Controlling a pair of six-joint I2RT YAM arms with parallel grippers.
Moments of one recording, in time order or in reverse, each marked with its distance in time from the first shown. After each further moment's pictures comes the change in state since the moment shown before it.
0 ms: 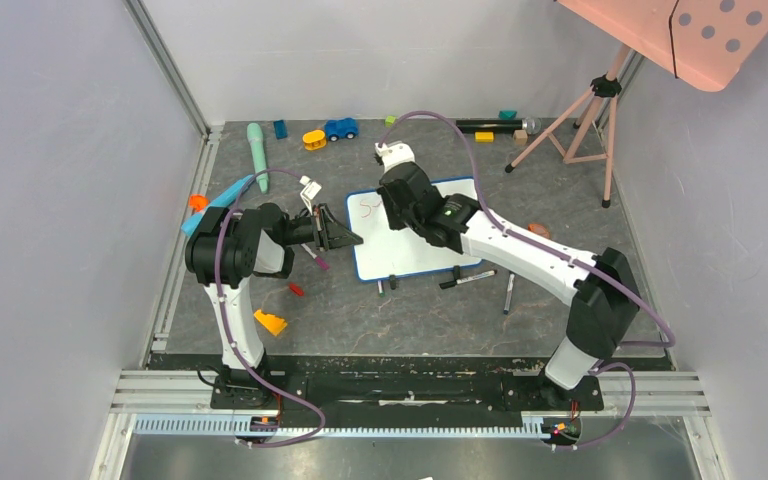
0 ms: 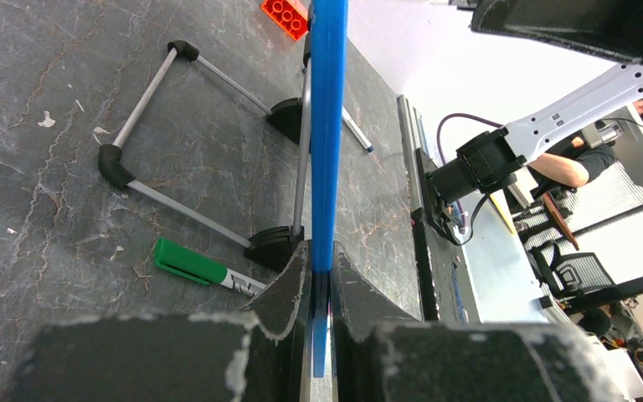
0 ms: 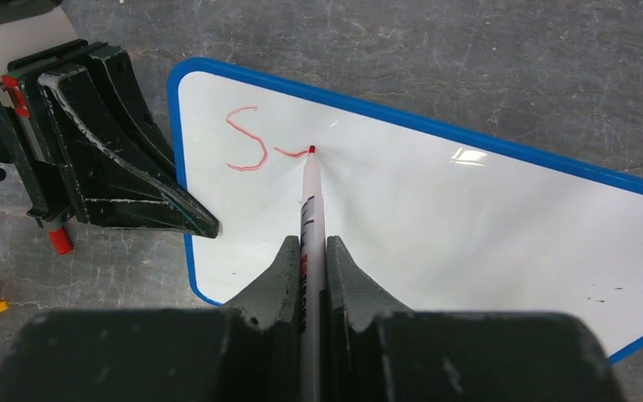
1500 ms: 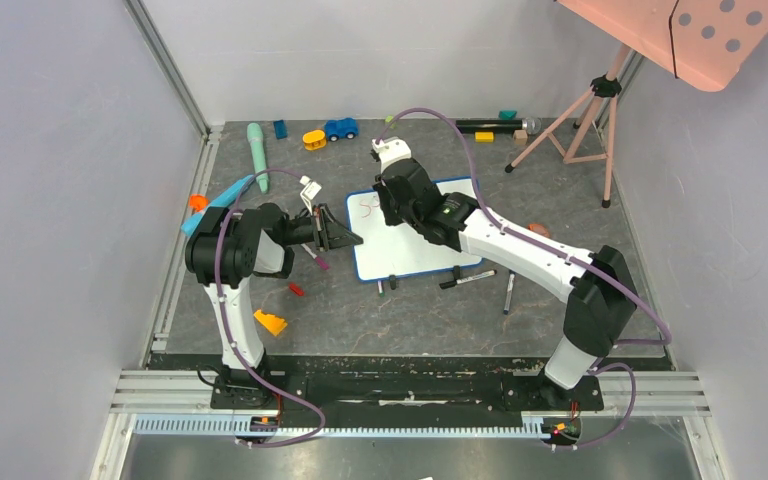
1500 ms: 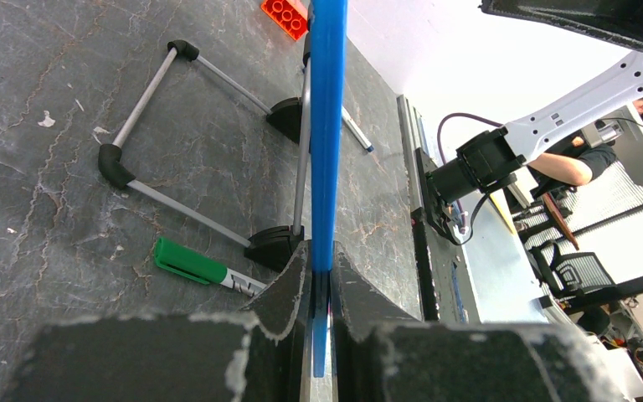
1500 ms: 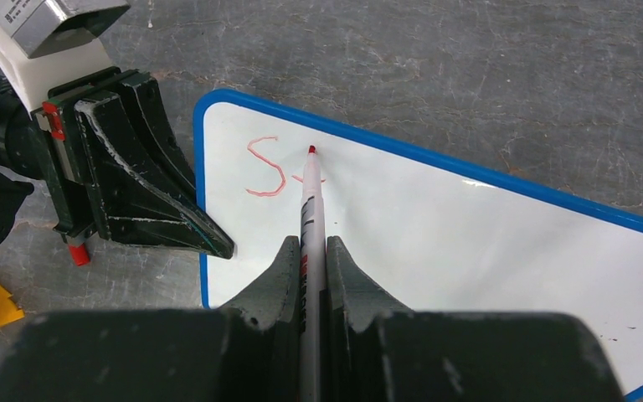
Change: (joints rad) left arm 0.000 0.000 0.000 0.000 0.003 0.000; right arm -0.014 0.002 -0.007 0.077 -0.042 -0.030
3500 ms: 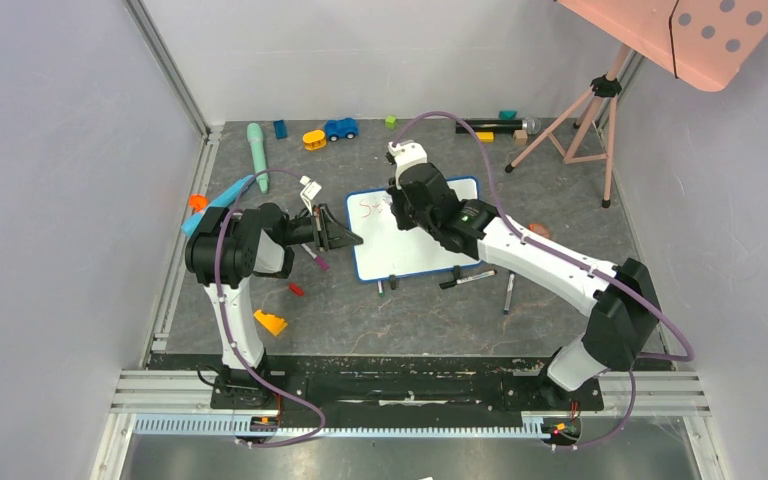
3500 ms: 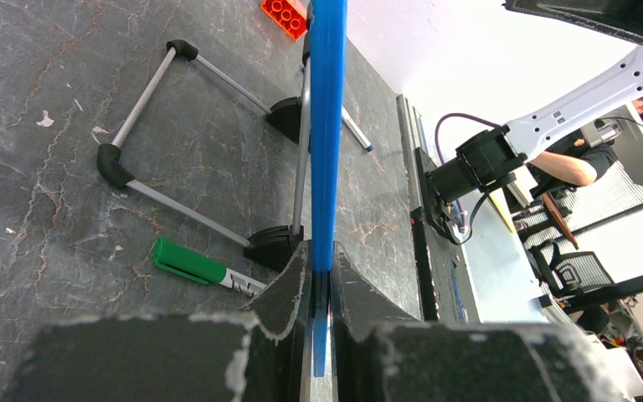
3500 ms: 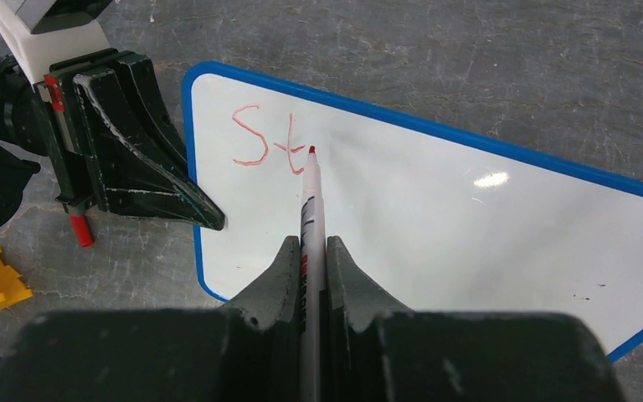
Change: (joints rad) left arm 0.000 0.000 0.000 0.000 0.002 0.000; right arm -0.016 -0.114 -0.105 0.014 -0.023 0.011
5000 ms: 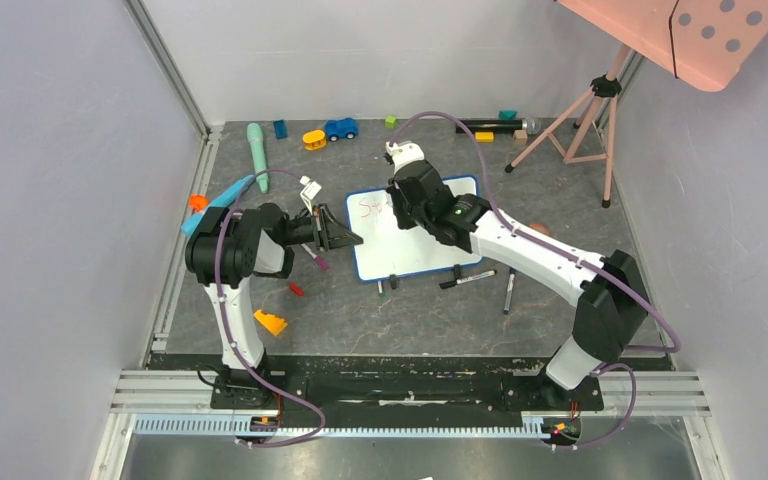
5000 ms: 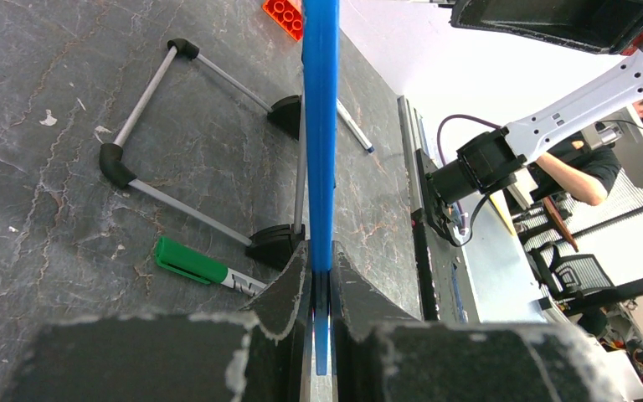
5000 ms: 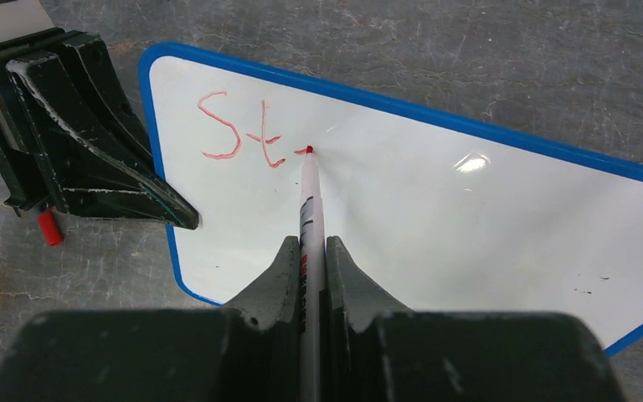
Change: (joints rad) left arm 0.000 0.000 0.000 -0.001 -0.004 0.000; right arm -0.025 0.062 0.035 -0.049 -0.001 0.001
